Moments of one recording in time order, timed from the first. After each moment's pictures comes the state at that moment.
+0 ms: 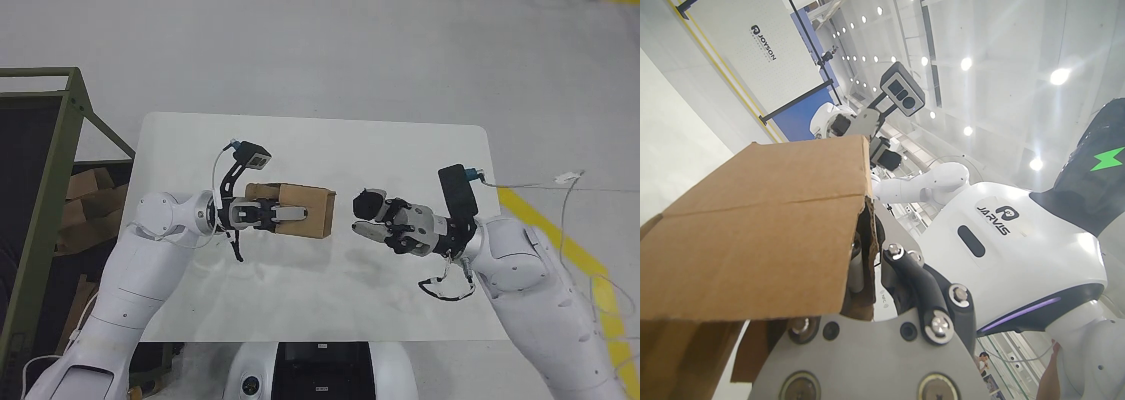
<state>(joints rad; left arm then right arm) 1.16 -1.04 -1.27 -1.55 -0.71 -0.46 -1.36 -1.26 -1.06 1.22 -1.88 -0.24 -0.86 0.52</state>
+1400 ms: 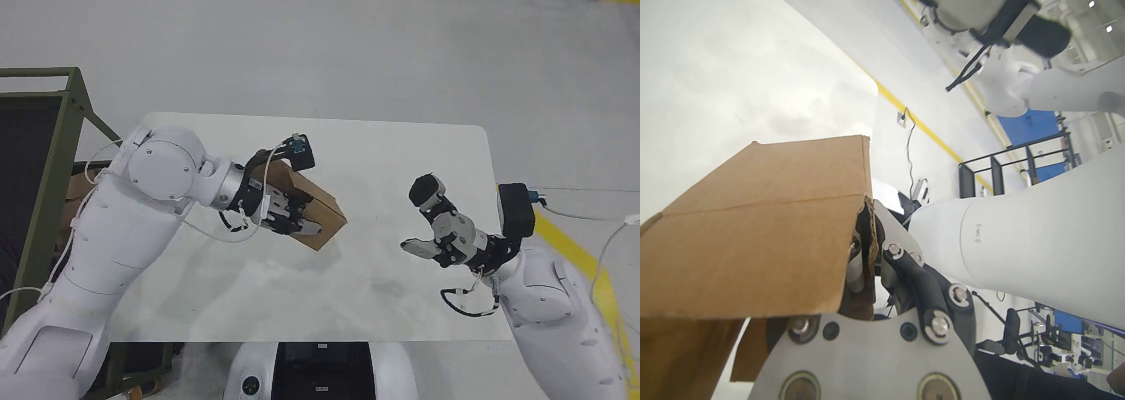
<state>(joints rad) 0.78 -0.93 -1.04 -1.78 -0.11 -0.32 -1.50 -1.51 -1.04 1.42 -1.96 -0.37 -0.84 0.29</state>
